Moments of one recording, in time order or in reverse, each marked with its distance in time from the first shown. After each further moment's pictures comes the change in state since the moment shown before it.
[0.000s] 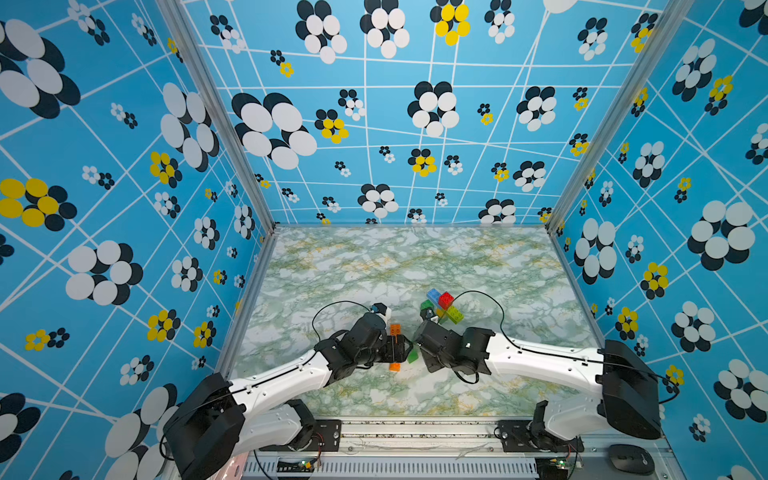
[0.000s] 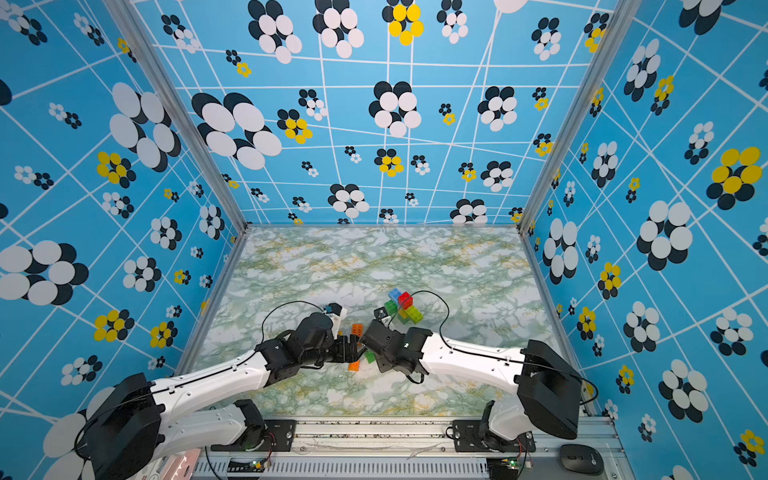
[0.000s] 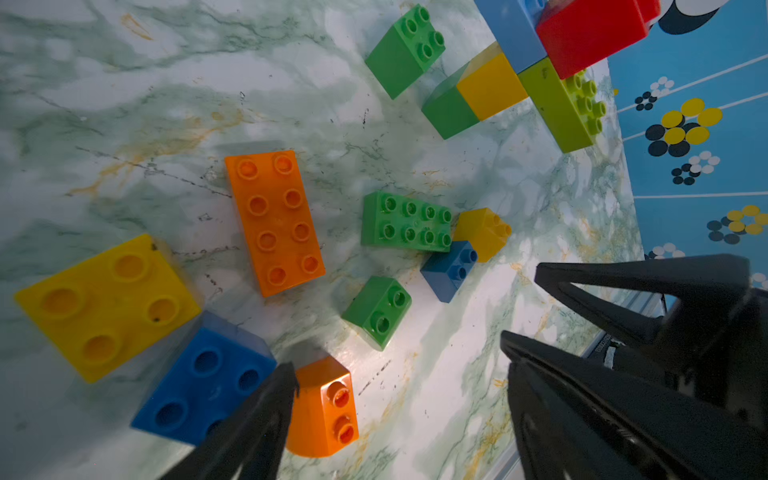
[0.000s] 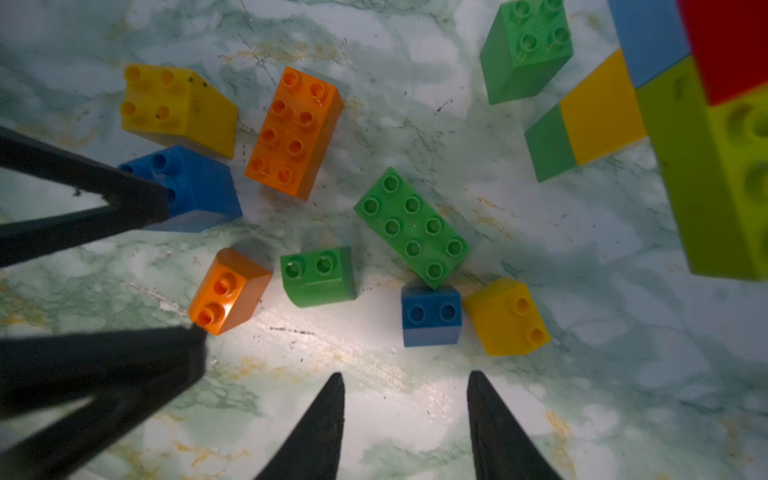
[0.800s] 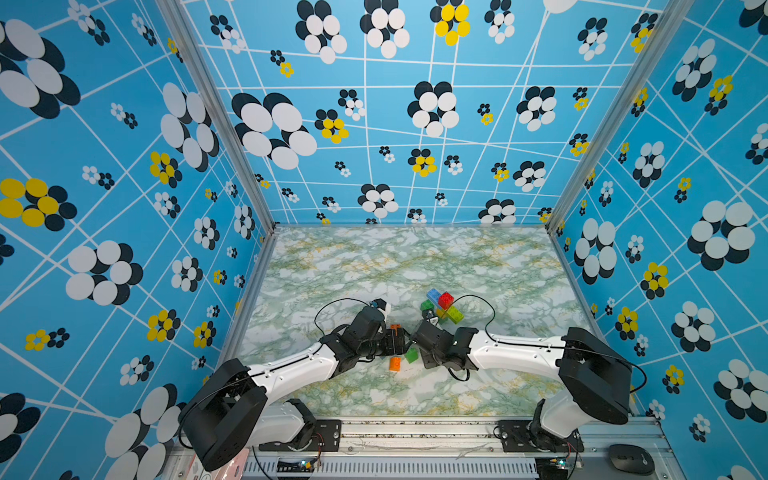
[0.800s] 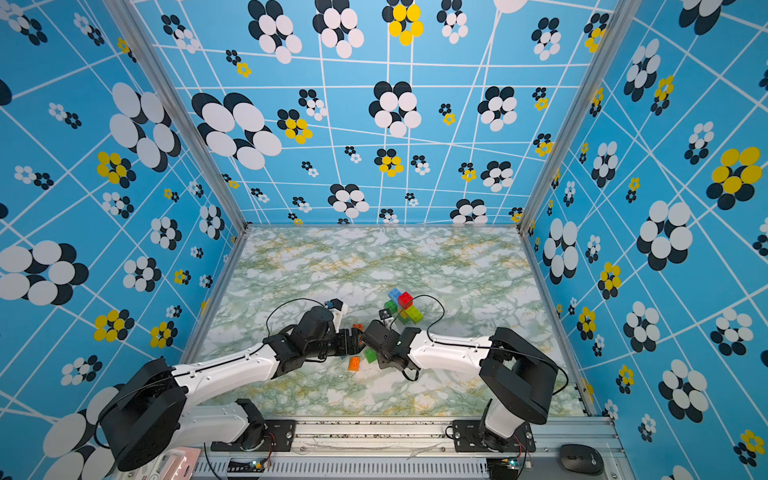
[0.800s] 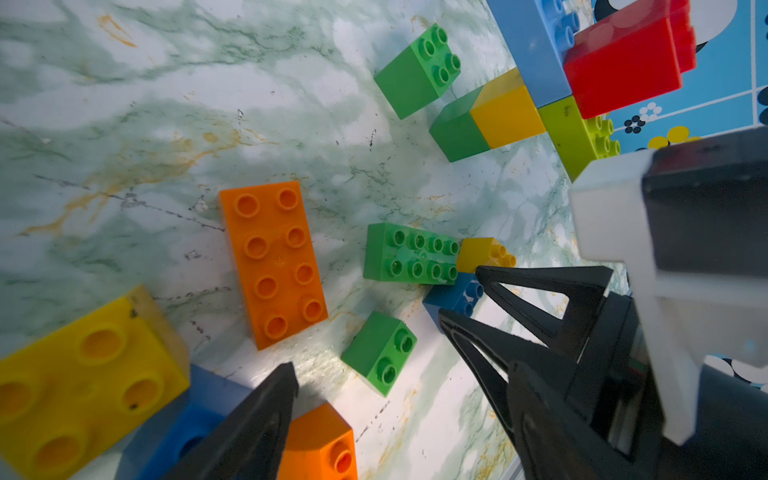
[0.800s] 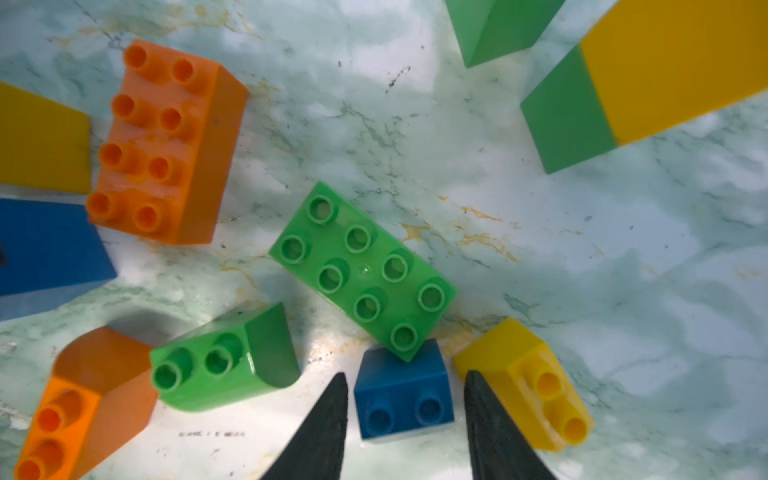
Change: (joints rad) left arm 0.061 0.114 0.013 0.112 0.079 -0.011; right arm -0.063 0.124 -0.042 0.112 -0.005 0.041
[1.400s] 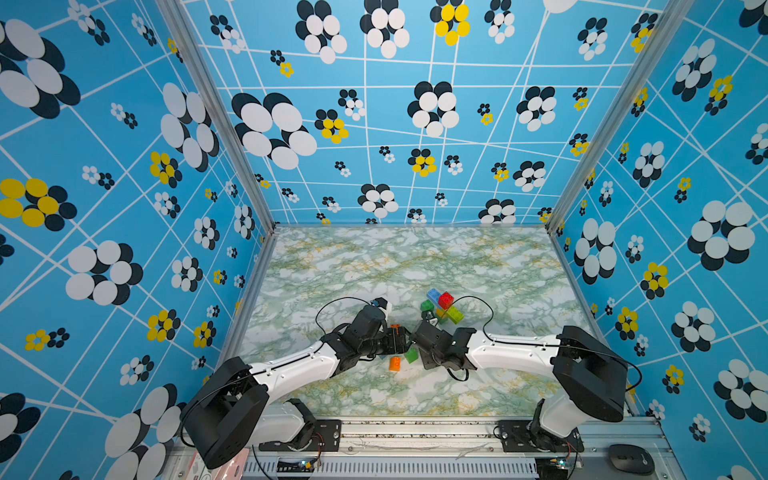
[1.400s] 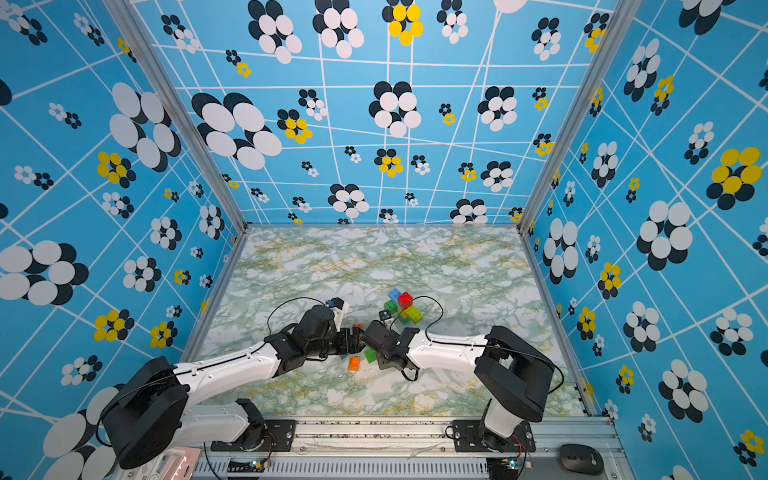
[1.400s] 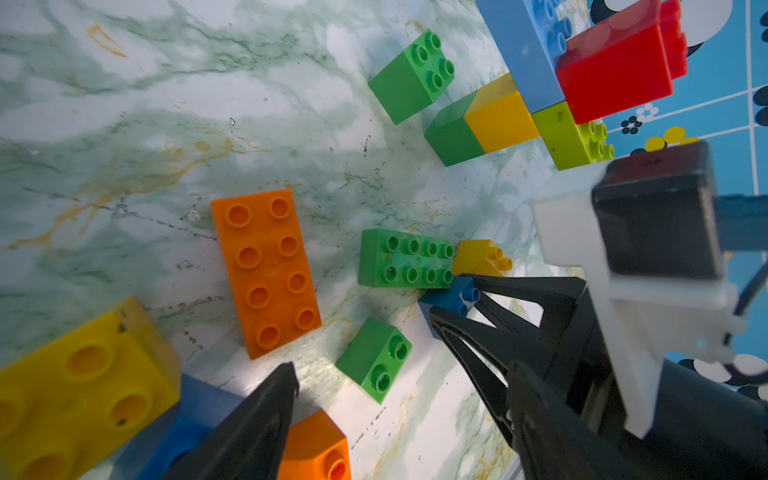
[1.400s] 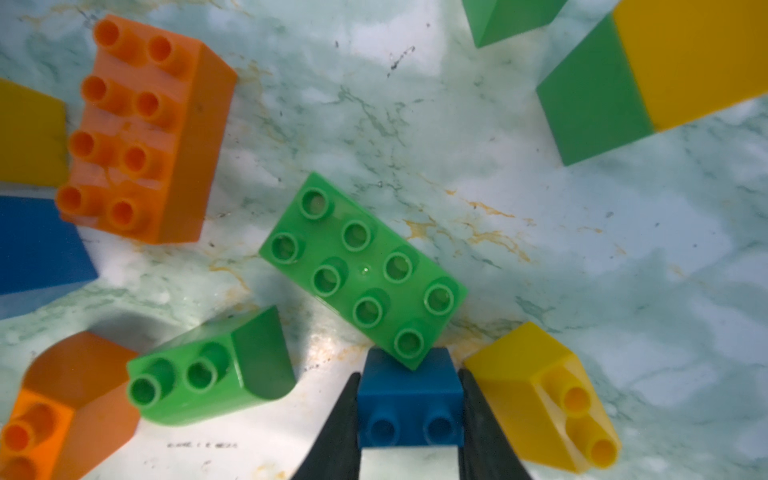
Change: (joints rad) left arm 0.004 0.010 0.019 -0.002 0.000 0.009; right arm -0.006 0.016 -0.003 0.016 -0.014 -0.001
